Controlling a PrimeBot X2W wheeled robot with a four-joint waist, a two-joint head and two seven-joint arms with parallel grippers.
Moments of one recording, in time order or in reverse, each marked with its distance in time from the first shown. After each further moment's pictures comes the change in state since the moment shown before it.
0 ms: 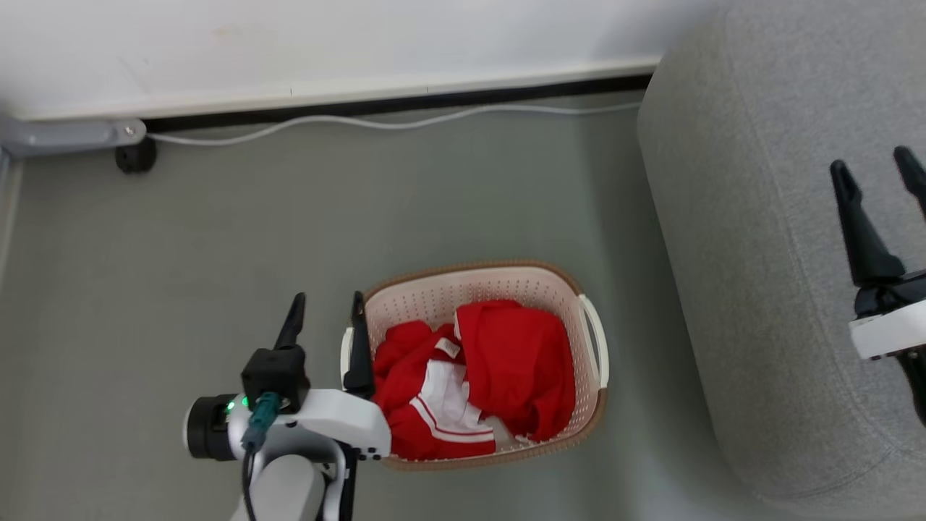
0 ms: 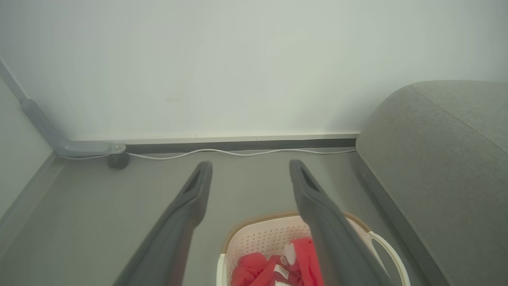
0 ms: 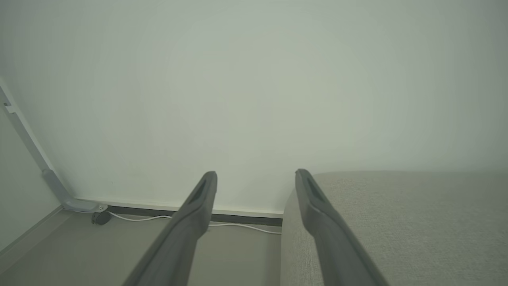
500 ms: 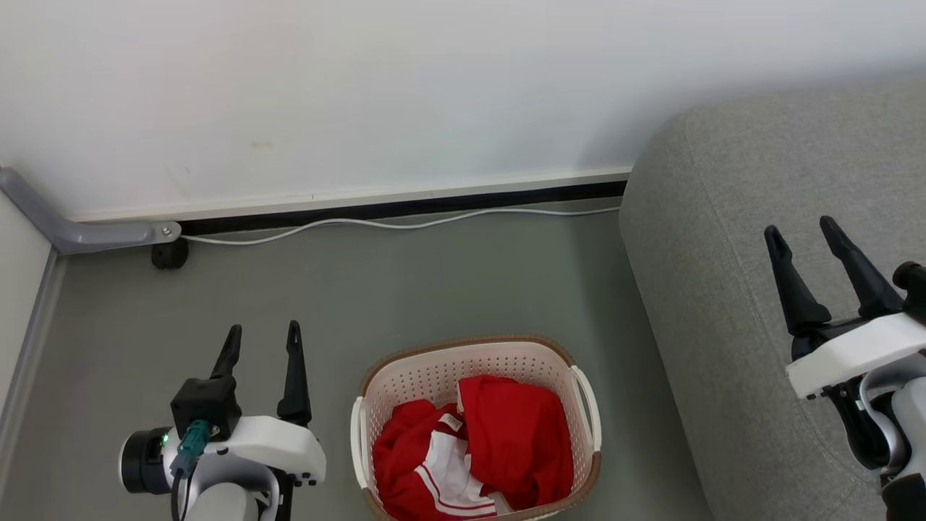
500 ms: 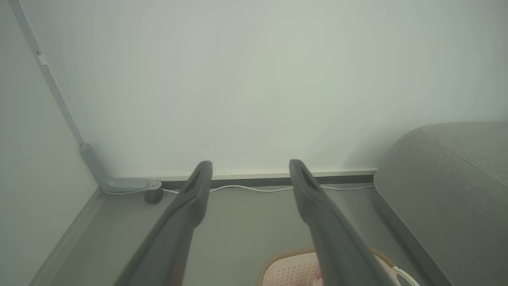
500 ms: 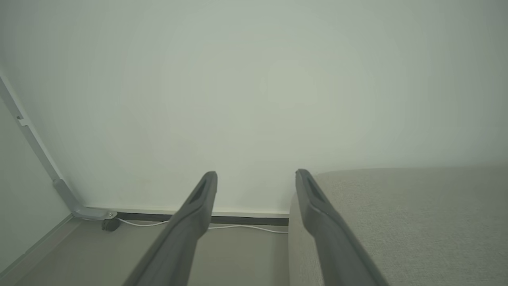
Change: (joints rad) left arm 0.070 -0.002 0.232 0.034 0.119 -0.155 0.000; right arm 0.000 0.105 0.070 0.189 -0.028 0.000 0.000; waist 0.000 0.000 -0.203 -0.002
